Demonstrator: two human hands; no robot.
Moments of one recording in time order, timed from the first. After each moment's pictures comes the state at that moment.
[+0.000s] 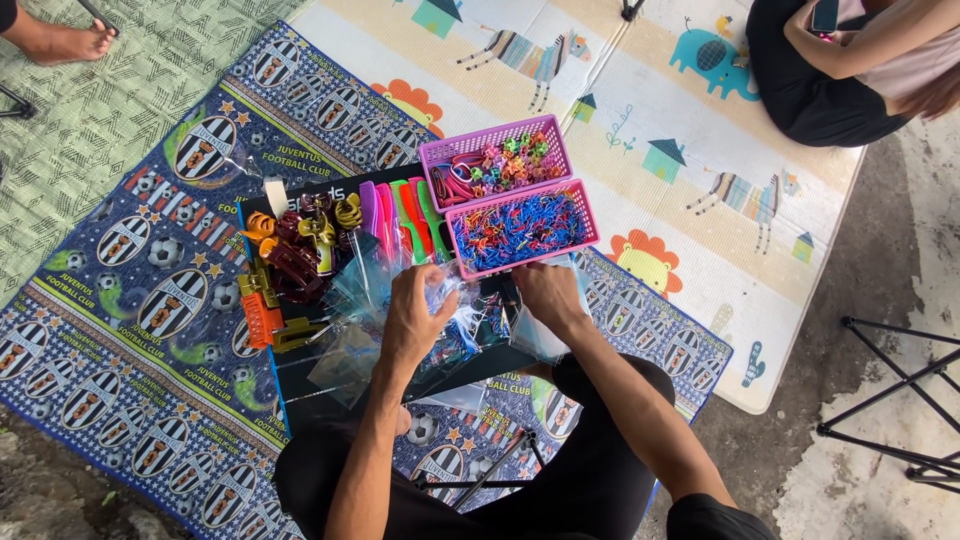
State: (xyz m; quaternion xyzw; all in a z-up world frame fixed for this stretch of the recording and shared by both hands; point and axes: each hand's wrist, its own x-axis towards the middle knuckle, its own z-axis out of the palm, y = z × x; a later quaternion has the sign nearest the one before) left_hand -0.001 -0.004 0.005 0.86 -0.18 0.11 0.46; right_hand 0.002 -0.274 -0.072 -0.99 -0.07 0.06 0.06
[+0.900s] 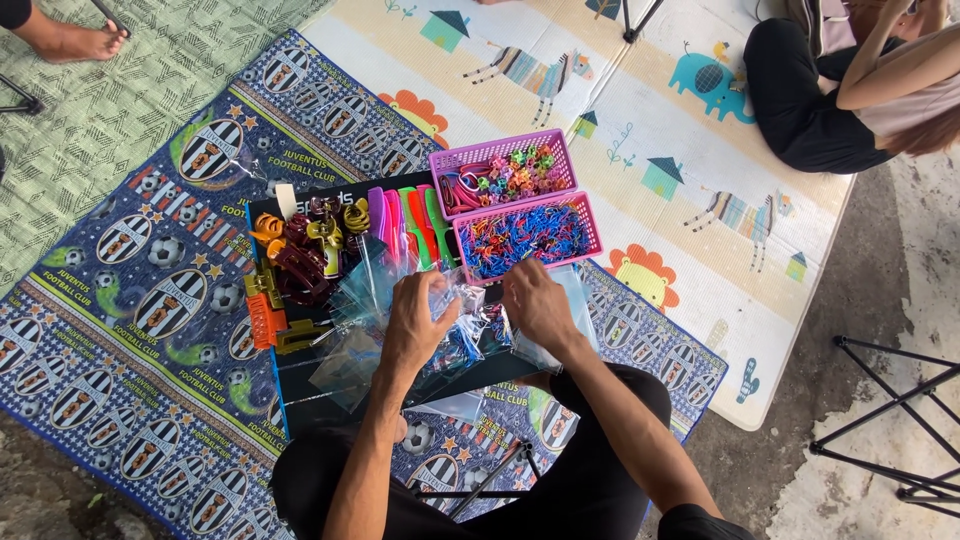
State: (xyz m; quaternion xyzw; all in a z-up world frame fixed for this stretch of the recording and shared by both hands) left_hand -0.002 0.003 0.006 0.87 -0.19 0.13 0.44; right_hand 0.000 -0.234 -0.010 -0.97 -0.16 -0.10 0.18
